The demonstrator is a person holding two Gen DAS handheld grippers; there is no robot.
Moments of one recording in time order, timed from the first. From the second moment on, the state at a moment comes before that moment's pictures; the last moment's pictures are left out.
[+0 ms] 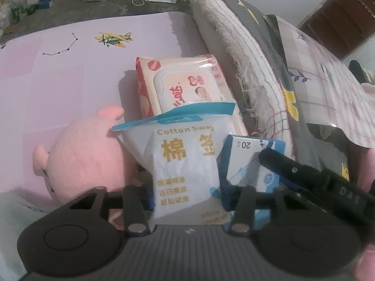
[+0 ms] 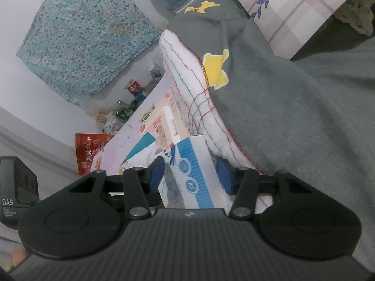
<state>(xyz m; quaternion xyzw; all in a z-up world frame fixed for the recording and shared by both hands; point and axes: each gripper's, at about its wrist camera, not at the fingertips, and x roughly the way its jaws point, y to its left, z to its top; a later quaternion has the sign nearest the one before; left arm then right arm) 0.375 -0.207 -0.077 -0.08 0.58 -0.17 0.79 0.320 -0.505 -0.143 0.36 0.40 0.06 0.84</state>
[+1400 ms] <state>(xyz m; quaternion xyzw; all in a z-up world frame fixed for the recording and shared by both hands) 0.139 0.040 0.104 -0.09 0.40 -0.16 0.90 0.131 -0.347 0.048 0.34 0.29 0.34 0.83</state>
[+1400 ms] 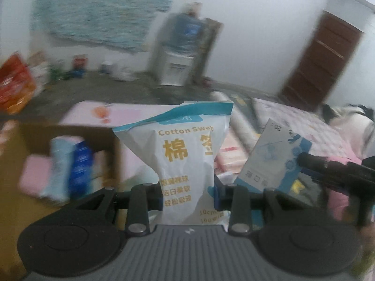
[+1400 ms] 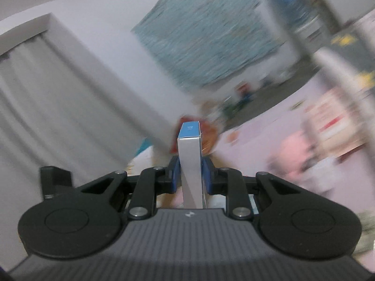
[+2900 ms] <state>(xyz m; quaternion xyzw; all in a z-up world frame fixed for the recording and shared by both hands) 0.187 0.209 -0.036 0.08 0.55 0.06 0.83 0.251 0.004 -0.083 0.20 0.60 0.33 0.70</state>
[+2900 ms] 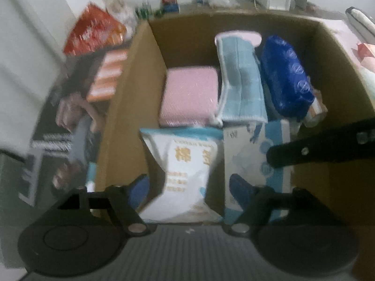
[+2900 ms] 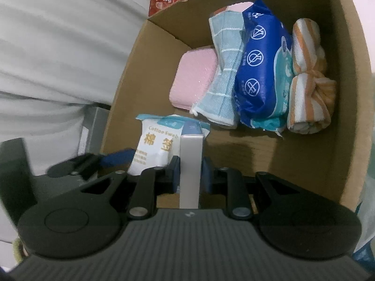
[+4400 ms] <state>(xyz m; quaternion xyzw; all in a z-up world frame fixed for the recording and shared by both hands) 0.178 0.214 -0.048 0.01 0.56 0.03 0.83 0.141 -0.215 0.018 0.26 0.42 0.33 0.81</state>
